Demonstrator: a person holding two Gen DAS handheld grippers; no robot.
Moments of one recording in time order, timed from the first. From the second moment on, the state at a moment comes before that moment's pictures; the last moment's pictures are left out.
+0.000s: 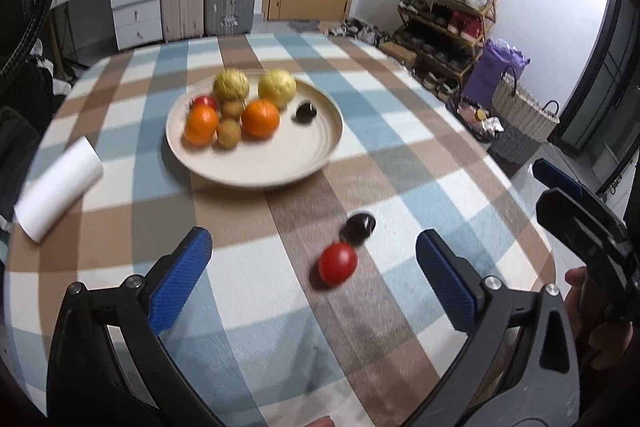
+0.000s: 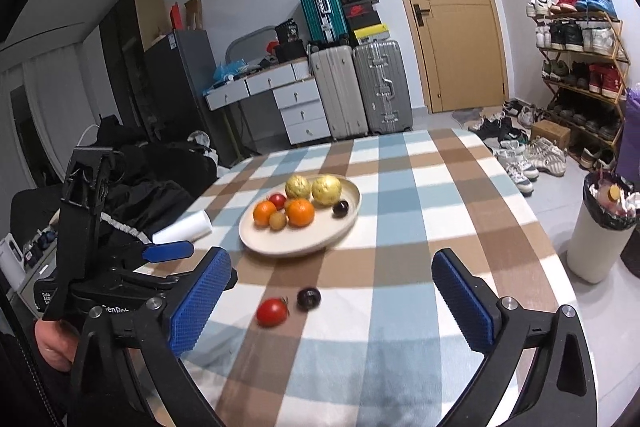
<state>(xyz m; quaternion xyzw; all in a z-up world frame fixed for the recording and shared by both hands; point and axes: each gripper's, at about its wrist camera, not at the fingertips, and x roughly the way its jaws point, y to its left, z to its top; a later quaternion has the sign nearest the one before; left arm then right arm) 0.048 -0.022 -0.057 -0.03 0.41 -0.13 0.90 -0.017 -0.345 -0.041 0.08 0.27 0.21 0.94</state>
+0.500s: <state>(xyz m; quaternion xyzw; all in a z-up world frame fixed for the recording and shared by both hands) 0.073 -0.033 -0.106 -0.03 0.44 -0.14 0.89 0.000 -0.347 -0.095 0.09 0.34 0.20 0.91</state>
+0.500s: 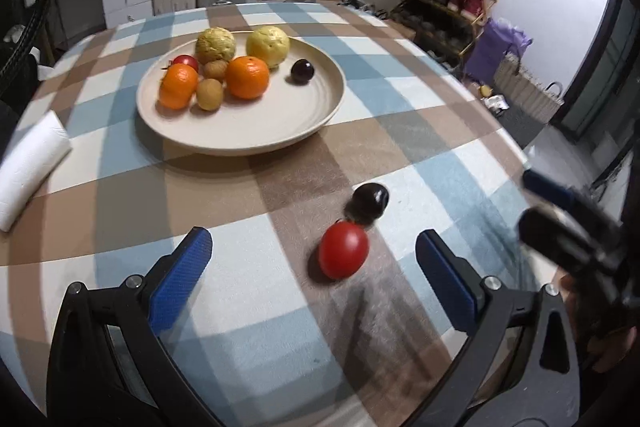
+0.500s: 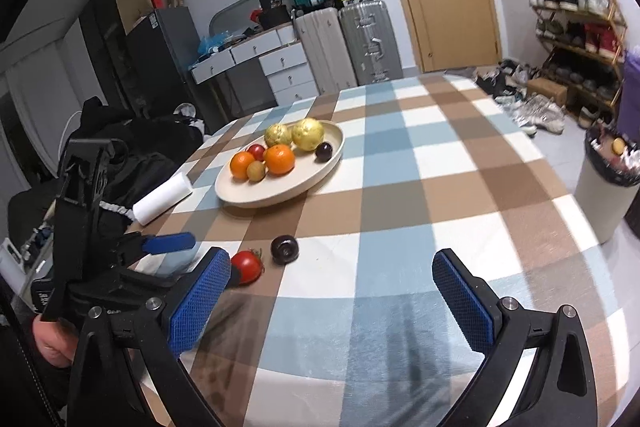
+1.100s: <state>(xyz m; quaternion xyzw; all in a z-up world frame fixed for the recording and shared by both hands) 0.089 -0.027 -0.124 -0.10 0.48 -0.23 0.84 0.017 -0.340 -0.113 0.10 0.37 0.21 0.90</state>
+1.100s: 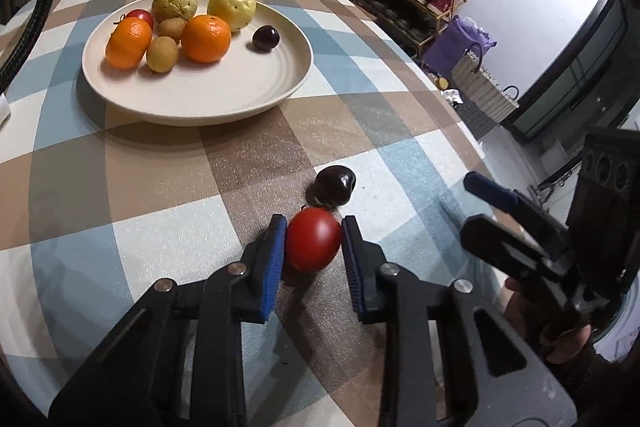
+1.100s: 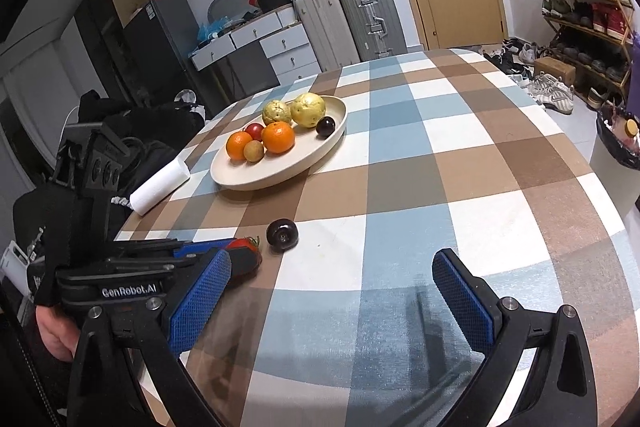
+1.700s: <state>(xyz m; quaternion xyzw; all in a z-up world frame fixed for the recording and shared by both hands) 0.082 0.040 -0.089 -0.12 0.43 -0.14 0.88 0.049 -0.305 -0.118 0.08 0.41 0.25 0.87</state>
